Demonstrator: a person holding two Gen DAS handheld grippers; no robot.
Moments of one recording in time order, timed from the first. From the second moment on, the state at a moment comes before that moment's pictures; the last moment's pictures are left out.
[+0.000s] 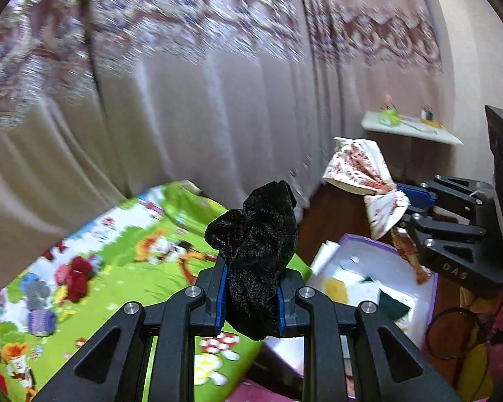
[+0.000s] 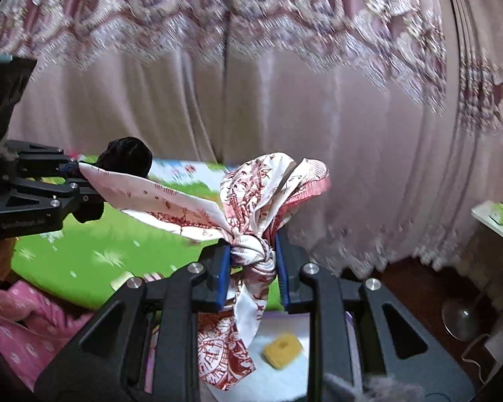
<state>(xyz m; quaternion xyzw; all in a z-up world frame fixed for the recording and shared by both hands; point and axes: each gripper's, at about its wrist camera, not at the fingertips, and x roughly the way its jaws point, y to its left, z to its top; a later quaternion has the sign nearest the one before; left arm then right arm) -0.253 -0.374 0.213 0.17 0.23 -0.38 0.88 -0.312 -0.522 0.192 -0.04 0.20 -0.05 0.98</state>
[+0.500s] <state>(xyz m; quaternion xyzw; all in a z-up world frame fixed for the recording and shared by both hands) -0.250 -0.454 0.102 0.16 0.42 -0.49 0.75 -0.321 -0.586 0.118 -0.02 0.34 -0.13 0.93</state>
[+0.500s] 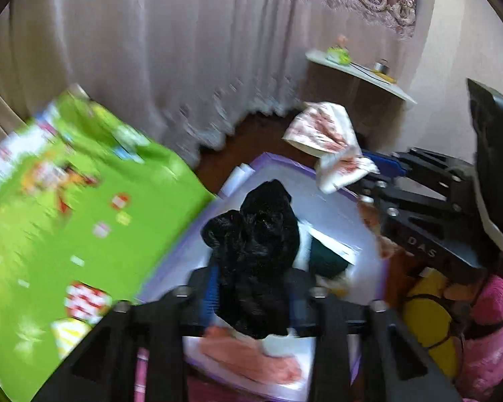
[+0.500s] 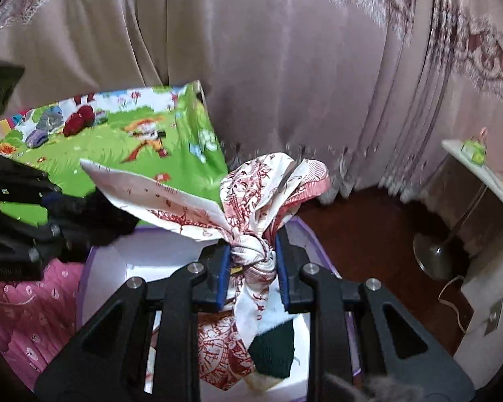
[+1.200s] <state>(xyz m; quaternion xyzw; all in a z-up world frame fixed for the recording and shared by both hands) -0.064 -0.093 0.047 0.04 0.39 -0.05 0.92 -0.178 -0.429 0.071 0.02 0.46 0.12 0.88</state>
